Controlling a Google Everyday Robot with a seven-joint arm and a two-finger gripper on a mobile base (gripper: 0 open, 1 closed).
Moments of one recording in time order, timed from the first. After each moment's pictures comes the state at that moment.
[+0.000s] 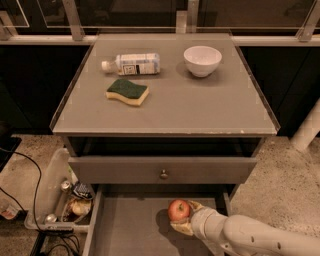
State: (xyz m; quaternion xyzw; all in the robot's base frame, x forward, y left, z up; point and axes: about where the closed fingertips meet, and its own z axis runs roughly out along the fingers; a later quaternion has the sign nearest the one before) arm 0.455 -0.107 0.466 -0.38 0.83 0.11 0.40
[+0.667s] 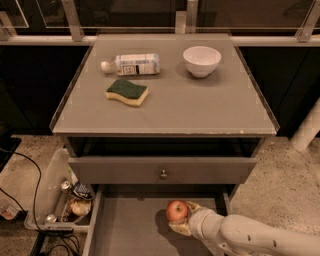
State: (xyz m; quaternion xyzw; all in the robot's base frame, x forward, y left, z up) arm 0.457 -0.101 0.455 -0.38 0.83 0.12 0.39
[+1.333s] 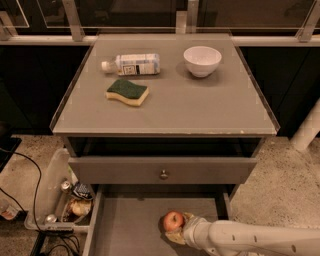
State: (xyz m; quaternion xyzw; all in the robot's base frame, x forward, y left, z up) arm 0.448 -0.091 0.387 -0.37 0.86 0.11 0.34
